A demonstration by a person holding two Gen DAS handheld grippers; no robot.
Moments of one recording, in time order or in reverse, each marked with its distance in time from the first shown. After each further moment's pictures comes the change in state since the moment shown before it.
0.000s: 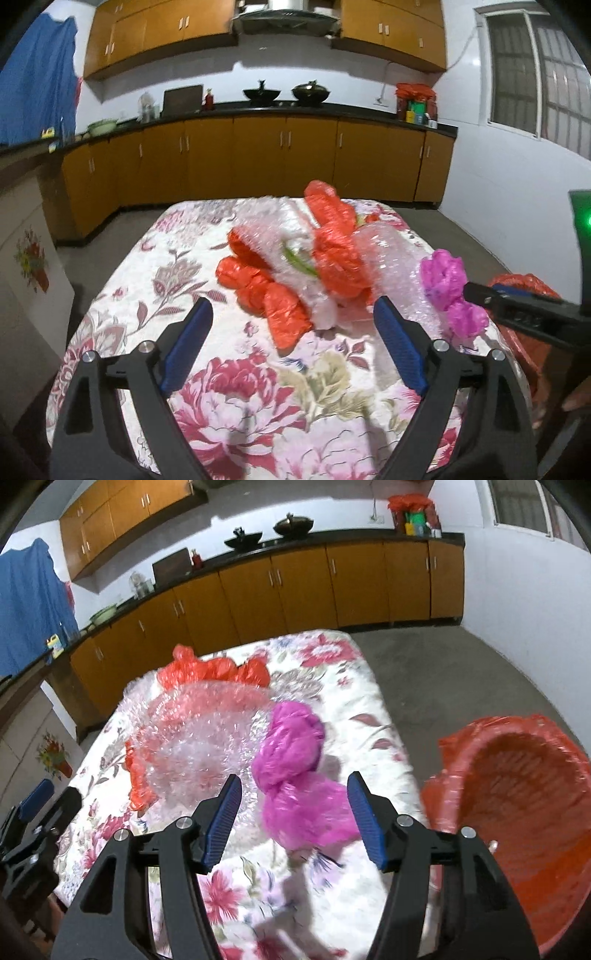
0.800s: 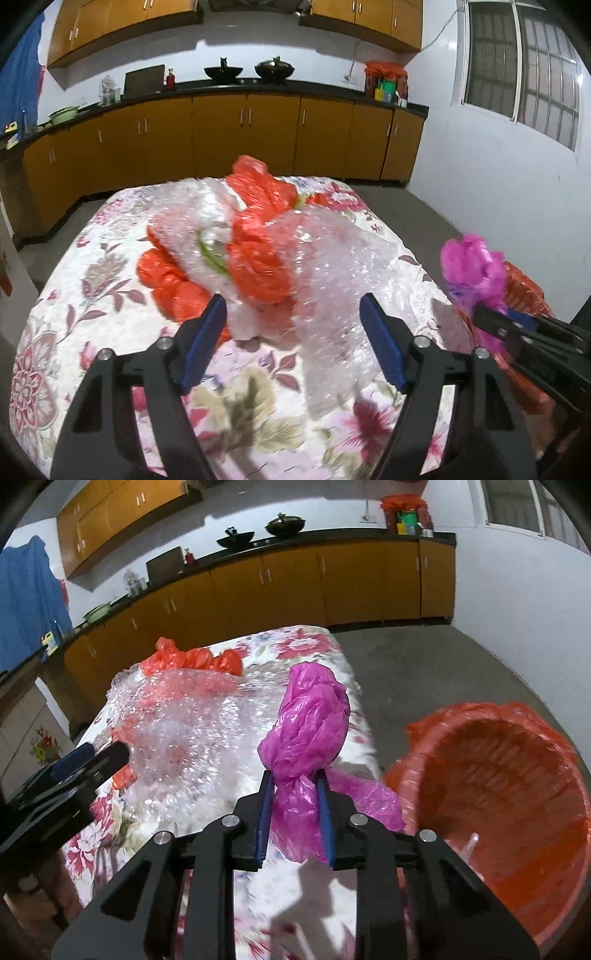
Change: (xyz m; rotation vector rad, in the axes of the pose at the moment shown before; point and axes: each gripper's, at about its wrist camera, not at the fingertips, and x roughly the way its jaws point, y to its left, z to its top) left arm 0.050 -0.059 0.008 0.044 0.098 -0.141; right arm -0.040 -0.046 -0.022 0.012 -0.013 -0.026
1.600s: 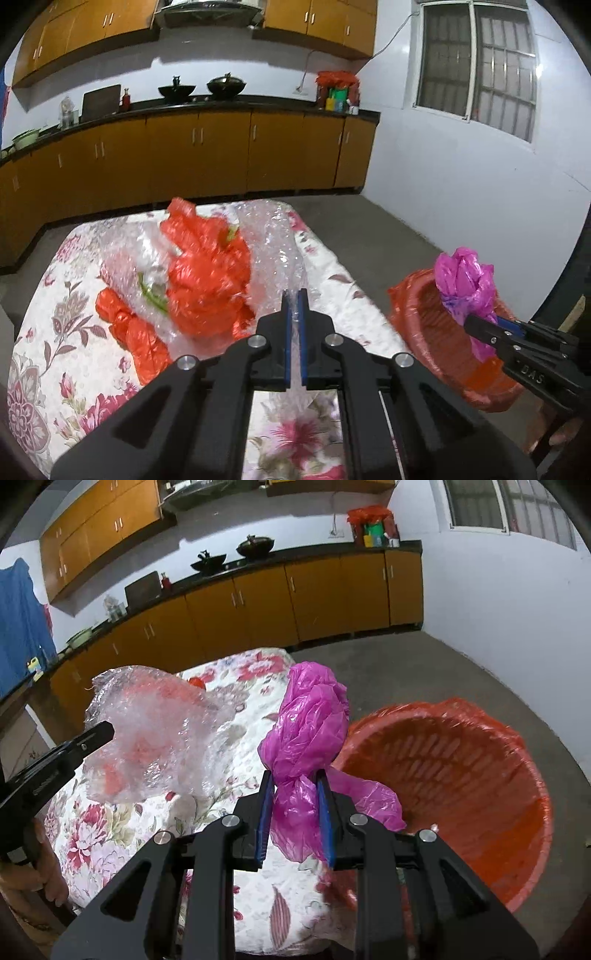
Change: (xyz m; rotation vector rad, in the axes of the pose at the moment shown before) left arm -0.034 -0.042 0.020 0.090 -0.067 -0.169; right arm -0.054 -0.046 -0.002 0.057 -0.086 -0.066
